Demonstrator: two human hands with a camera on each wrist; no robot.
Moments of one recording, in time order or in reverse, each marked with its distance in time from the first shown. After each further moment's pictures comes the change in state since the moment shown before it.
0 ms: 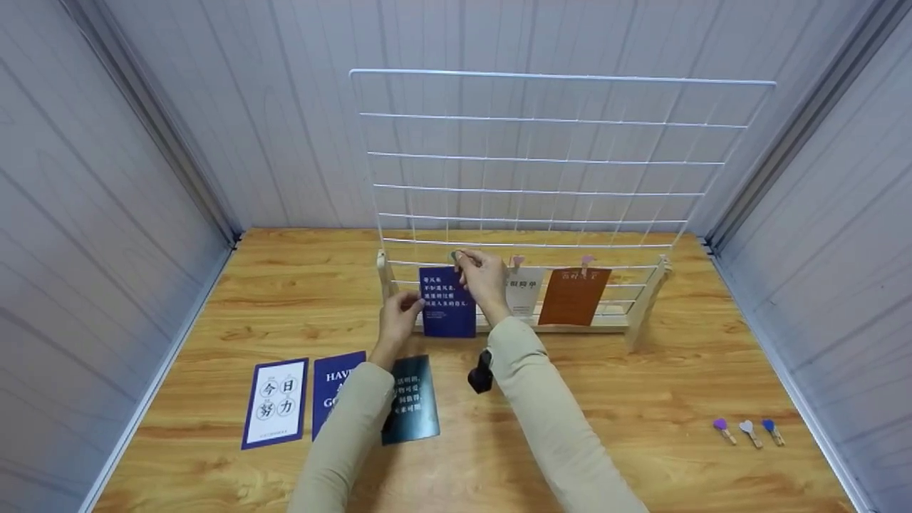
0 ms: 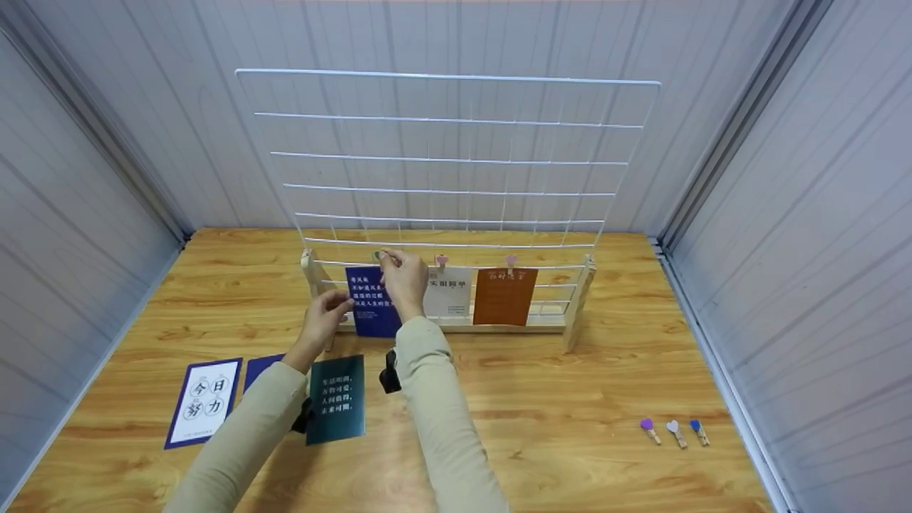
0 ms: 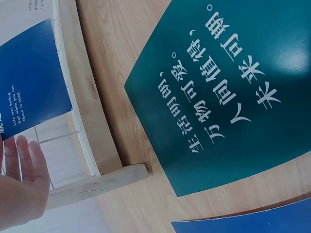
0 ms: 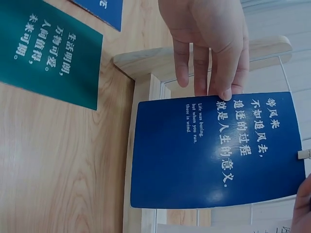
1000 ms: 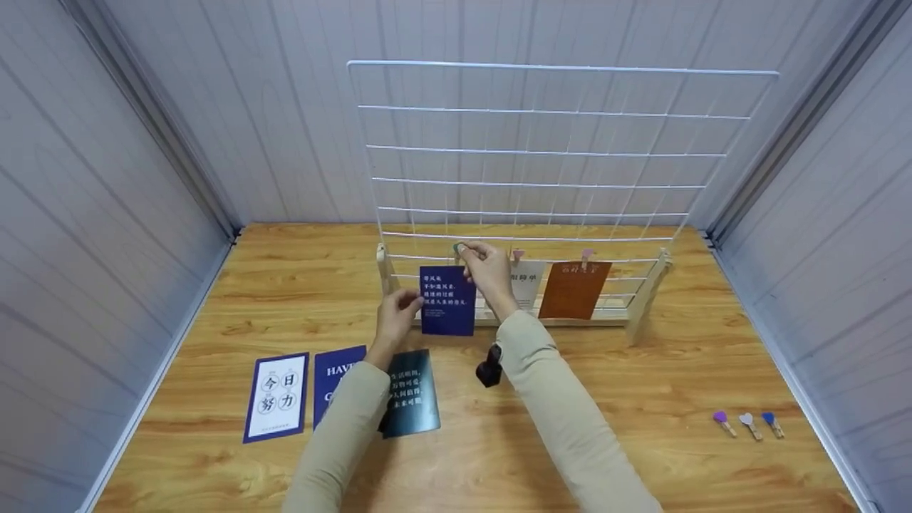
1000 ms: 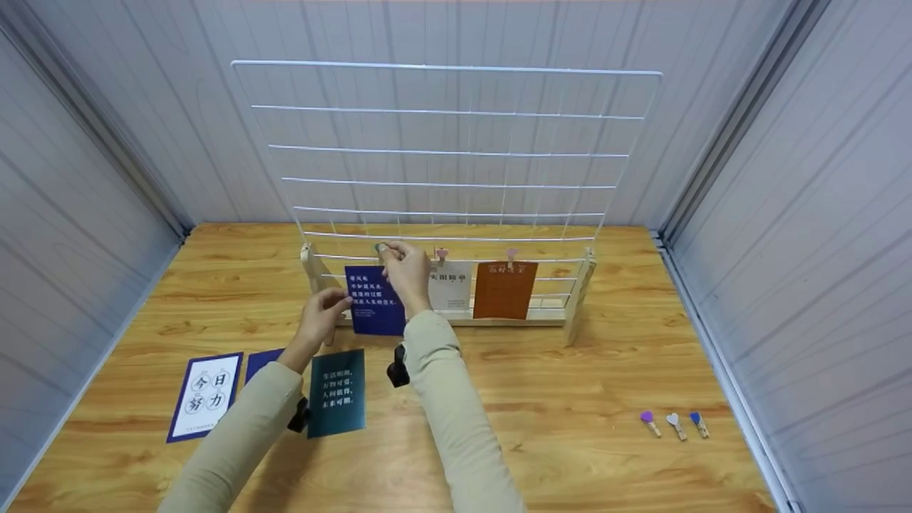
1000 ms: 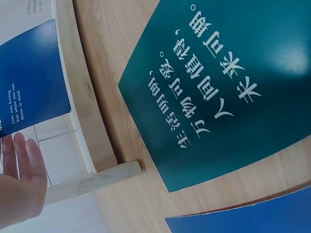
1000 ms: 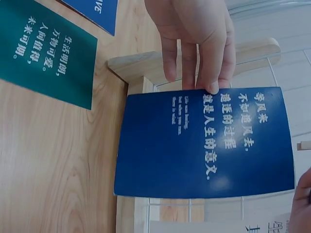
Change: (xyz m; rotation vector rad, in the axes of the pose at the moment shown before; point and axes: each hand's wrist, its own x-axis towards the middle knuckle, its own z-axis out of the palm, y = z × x) left_hand -0.007 -0.001 -0.006 -0.063 -0.053 -0.042; right_hand -0.001 -0.006 -0.009 0.112 -0.066 0.089
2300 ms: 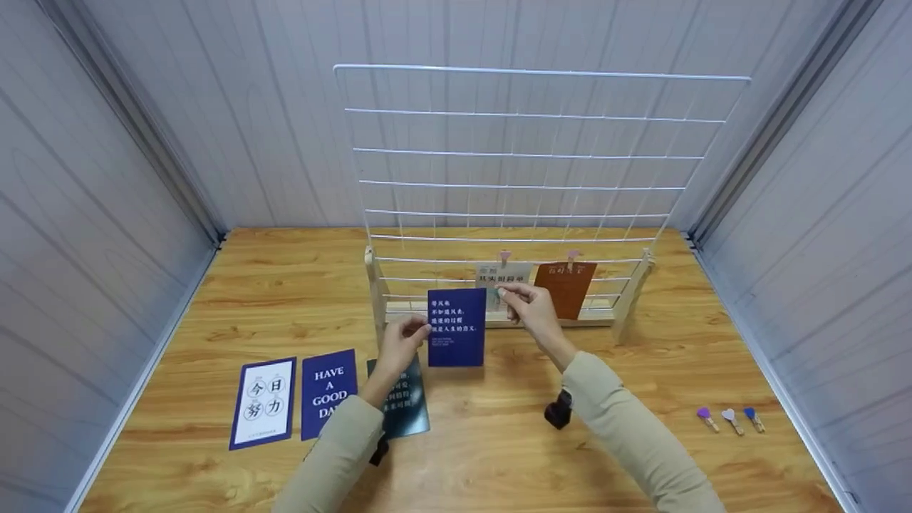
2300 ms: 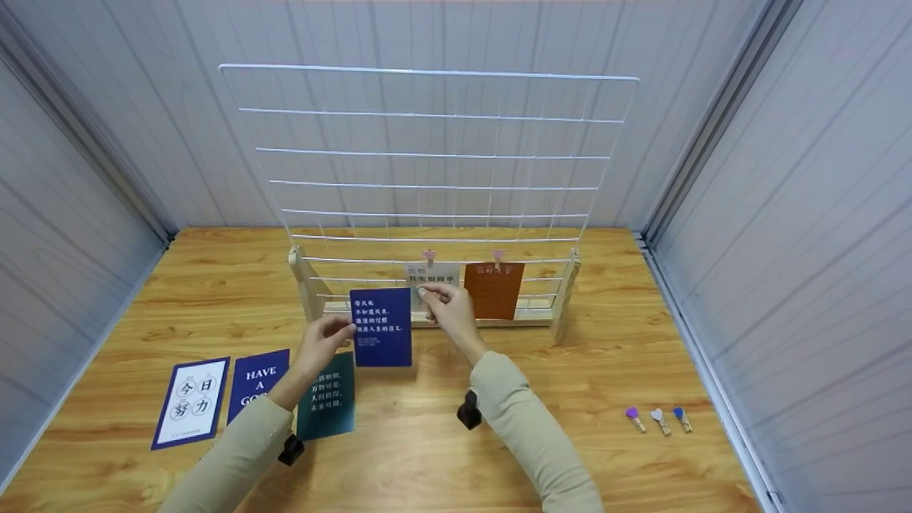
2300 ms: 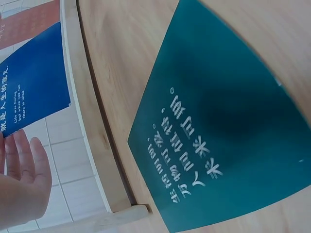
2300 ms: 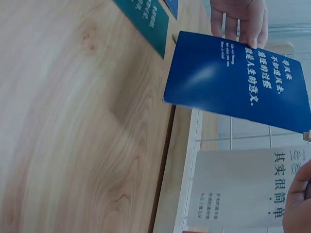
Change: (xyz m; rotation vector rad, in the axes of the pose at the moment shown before) left_hand -0.054 0.029 0.010 -0.104 -0.167 0.071; right_hand -0.043 0.034 -0.093 0.101 -0.170 0.026
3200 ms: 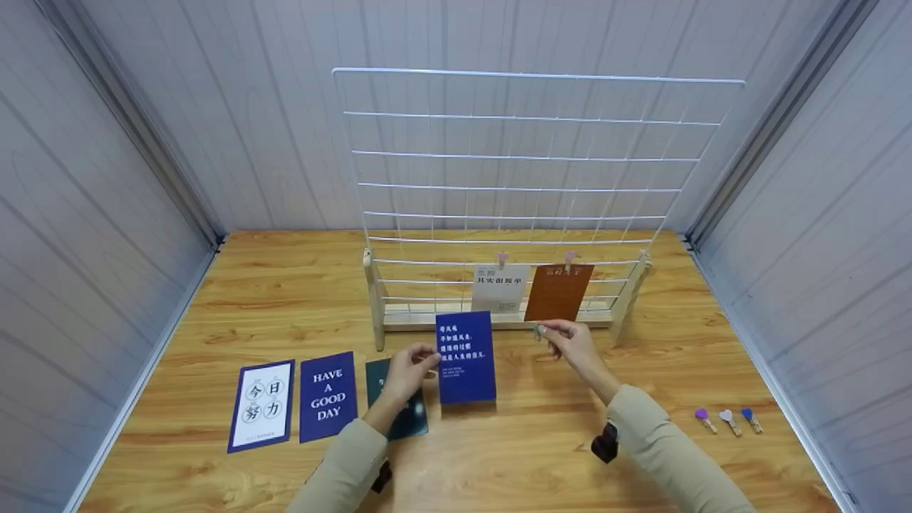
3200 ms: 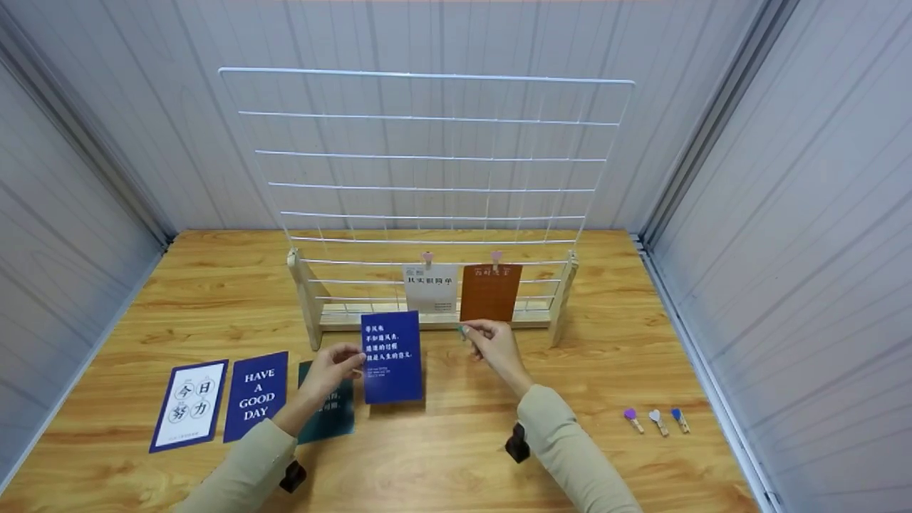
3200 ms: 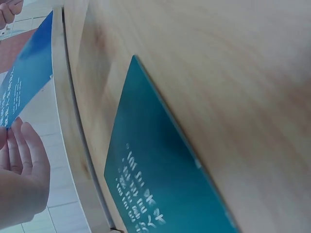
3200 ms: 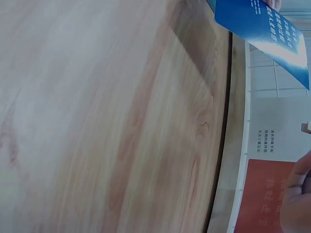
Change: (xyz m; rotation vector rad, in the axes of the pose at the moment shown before) left_hand -0.019 -0.044 0.018 -0.040 -0.057 -0.228; right_hand -0.040 0.038 -0.066 -0.092 0.025 0.114
